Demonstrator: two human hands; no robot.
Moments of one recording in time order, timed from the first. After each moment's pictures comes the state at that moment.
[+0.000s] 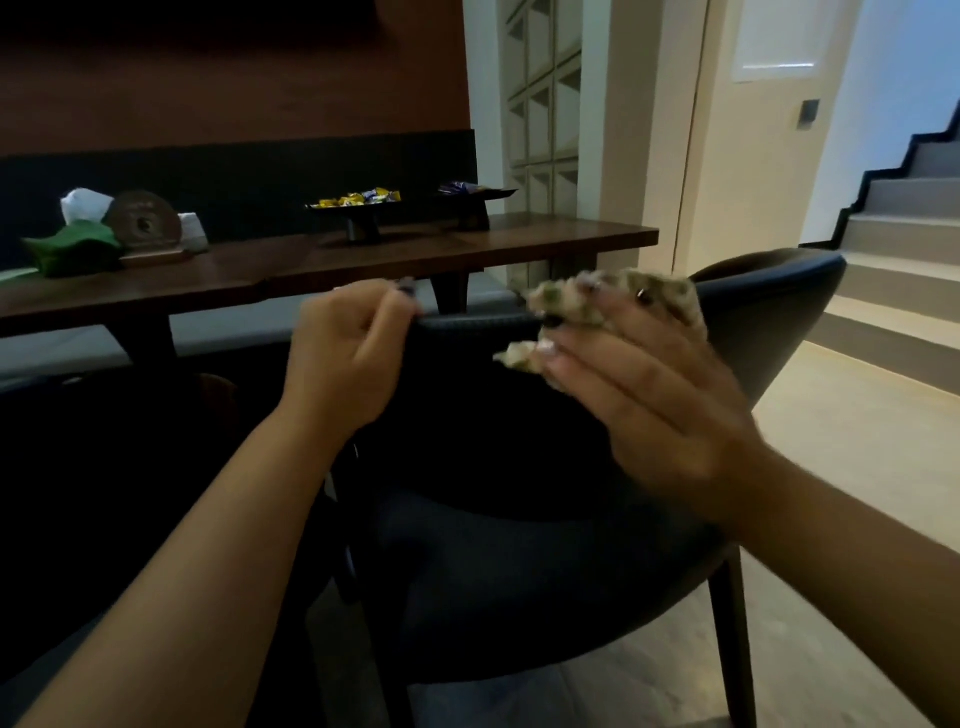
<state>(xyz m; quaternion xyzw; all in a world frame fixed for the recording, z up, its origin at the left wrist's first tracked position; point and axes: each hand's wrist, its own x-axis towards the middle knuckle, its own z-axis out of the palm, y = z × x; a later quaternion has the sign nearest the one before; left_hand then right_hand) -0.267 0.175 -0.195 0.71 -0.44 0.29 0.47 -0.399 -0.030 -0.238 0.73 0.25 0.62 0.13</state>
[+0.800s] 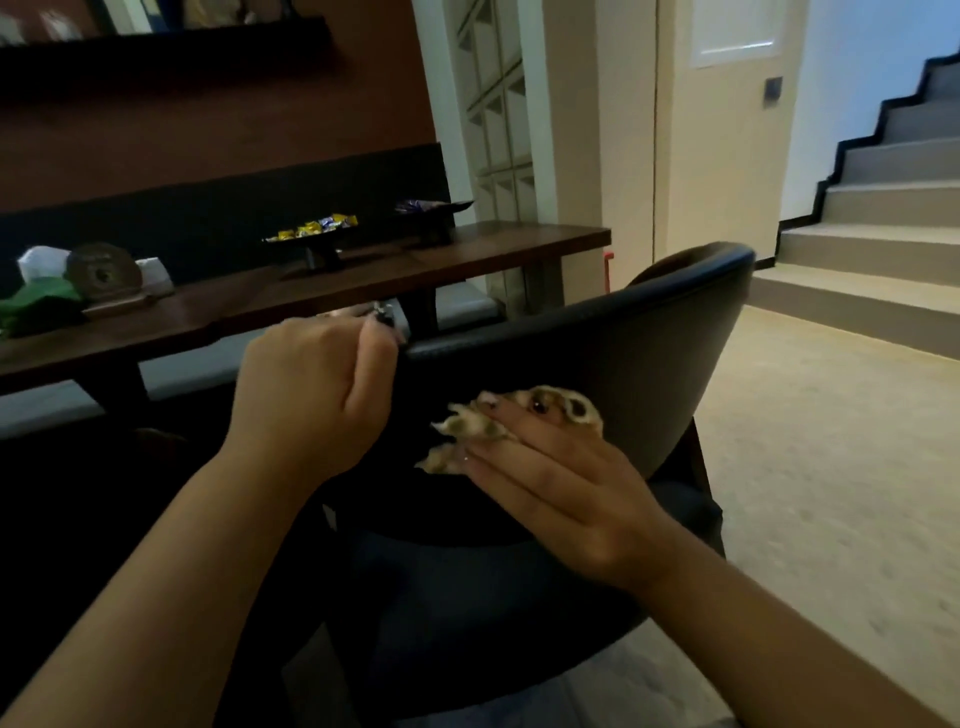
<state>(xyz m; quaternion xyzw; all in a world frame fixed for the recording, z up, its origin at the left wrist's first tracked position) -0.318 0.142 -0.172 0.78 -0.47 0.35 0.23 -0.392 -0.042 -0.287 0.71 0.29 0.64 0.04</state>
